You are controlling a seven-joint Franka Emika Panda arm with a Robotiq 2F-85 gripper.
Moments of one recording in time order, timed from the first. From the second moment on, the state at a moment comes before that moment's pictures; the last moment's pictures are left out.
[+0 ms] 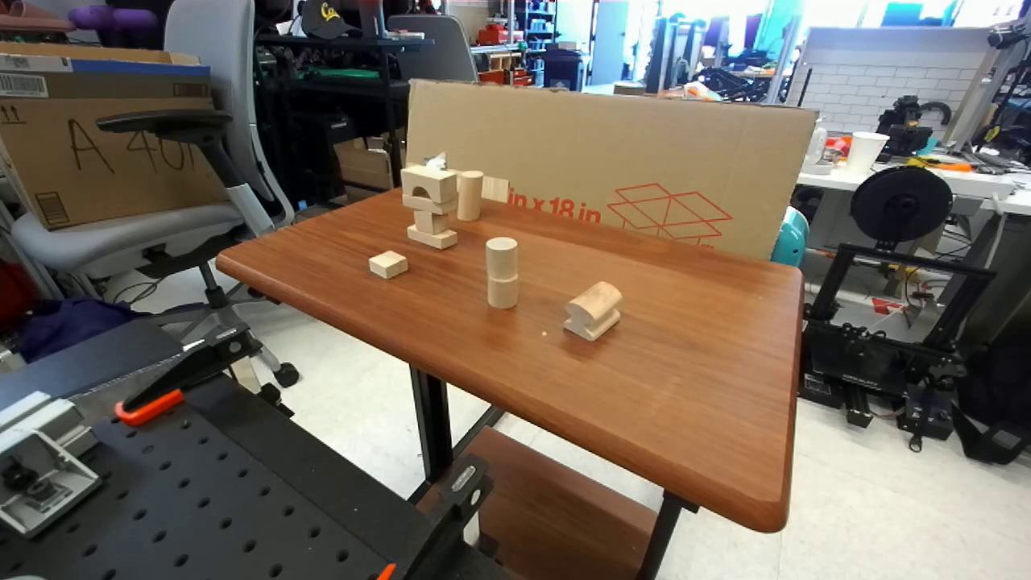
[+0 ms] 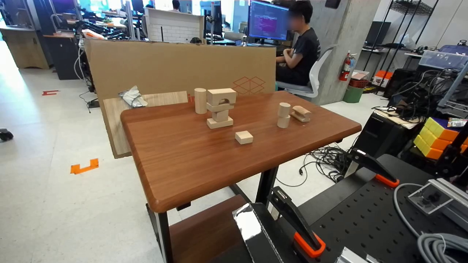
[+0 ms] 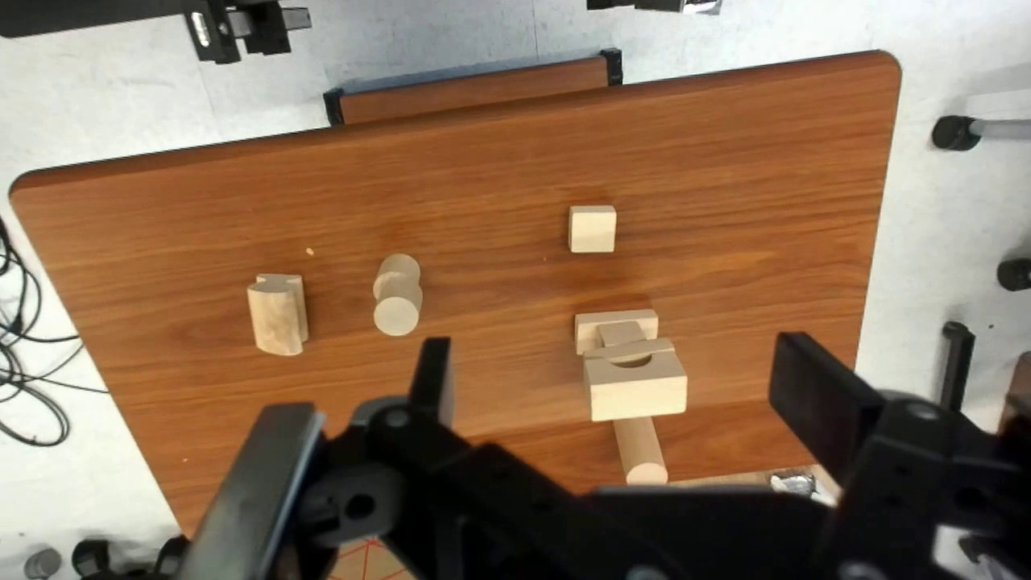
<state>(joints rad) 0.04 -0.38 0.13 -2.55 0.04 2.31 0.23</state>
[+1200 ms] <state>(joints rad) 0.09 0.16 0.13 -2.40 -0.21 2.47 0.48</state>
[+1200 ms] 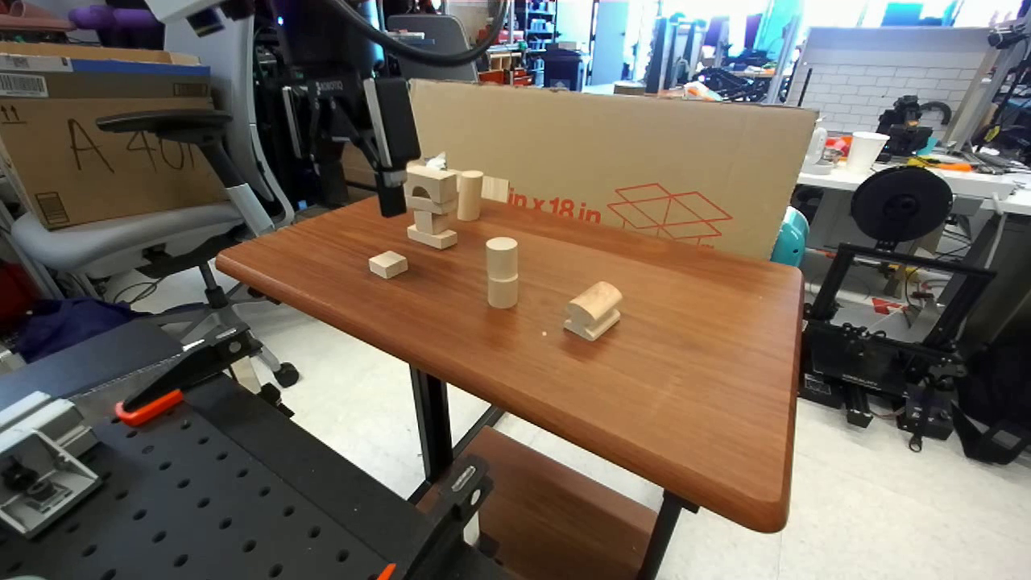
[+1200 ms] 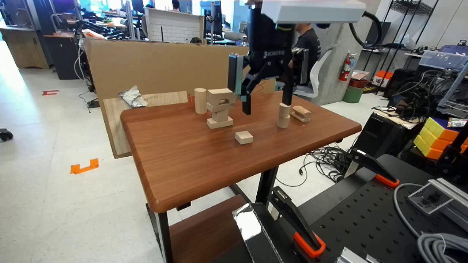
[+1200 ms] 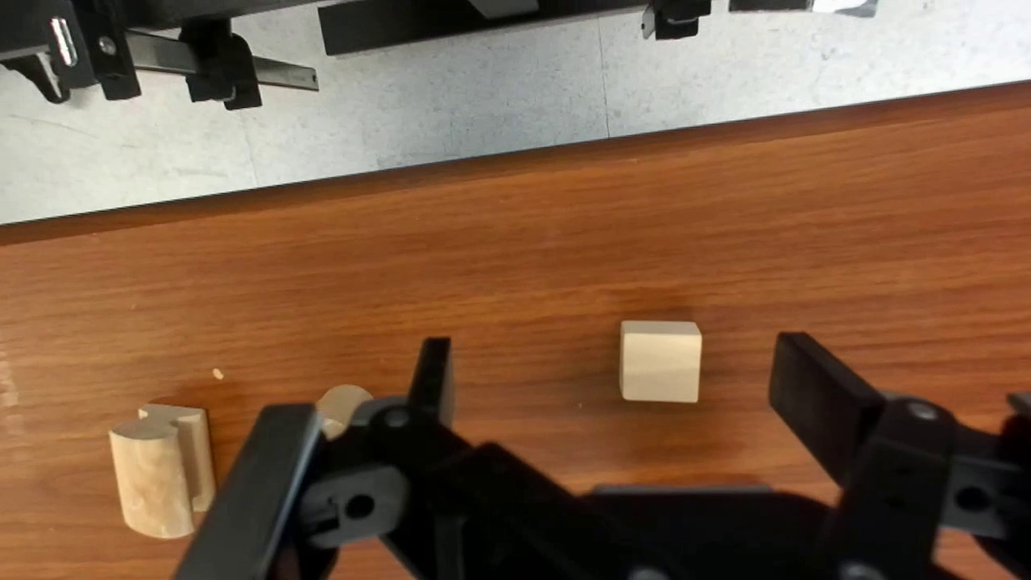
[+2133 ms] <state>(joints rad) 0.20 0.37 0.07 -2.27 -0.21 2.47 0.48</state>
